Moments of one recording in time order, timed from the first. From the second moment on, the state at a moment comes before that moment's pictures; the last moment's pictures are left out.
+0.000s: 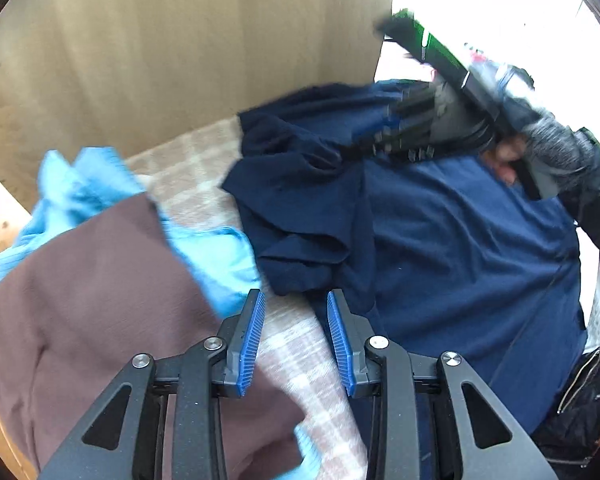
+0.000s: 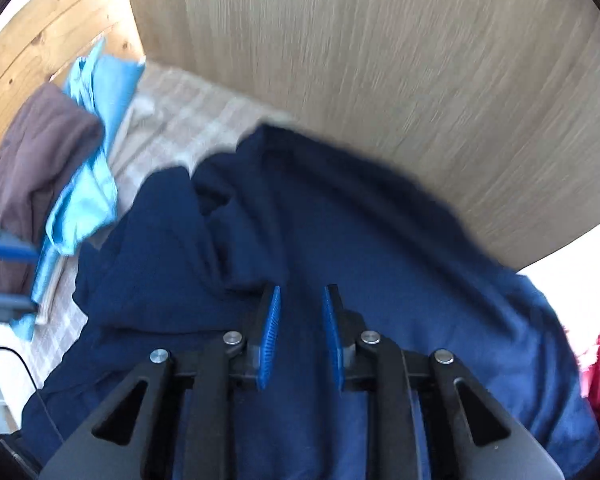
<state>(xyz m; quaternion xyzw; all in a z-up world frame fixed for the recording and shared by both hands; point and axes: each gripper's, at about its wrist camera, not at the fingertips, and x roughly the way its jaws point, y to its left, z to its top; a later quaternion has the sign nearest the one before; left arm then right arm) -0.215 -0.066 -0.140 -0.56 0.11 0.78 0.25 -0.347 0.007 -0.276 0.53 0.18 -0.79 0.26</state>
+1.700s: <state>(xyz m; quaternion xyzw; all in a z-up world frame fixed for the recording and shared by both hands) -0.260 -0.032 -0.161 -0.57 0.13 0.75 0.31 -0.366 0.023 -0.279 0.55 0.08 -0.73 0.40</state>
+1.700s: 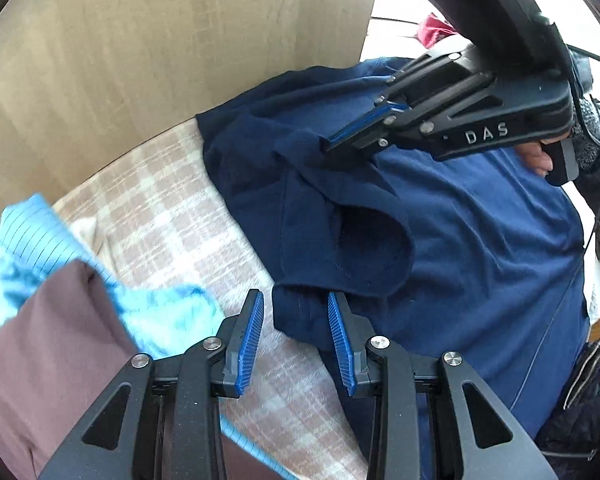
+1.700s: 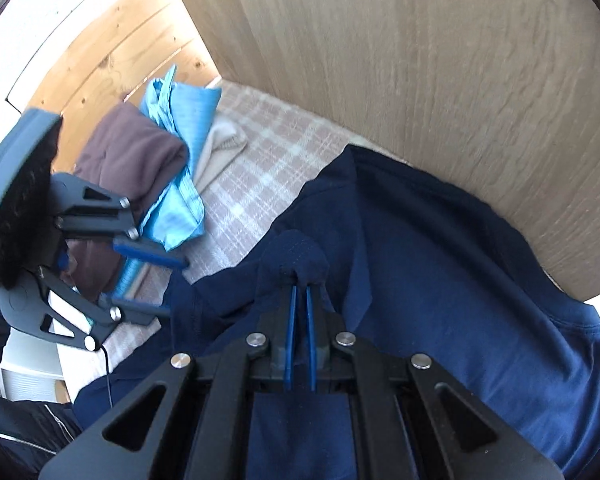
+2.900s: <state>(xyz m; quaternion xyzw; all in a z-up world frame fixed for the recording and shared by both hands) -0.182 -0.055 -0.147 -0.54 0.09 0.77 0.34 -0.316 -0.075 -0.297 0.55 0.24 -0.70 0.38</state>
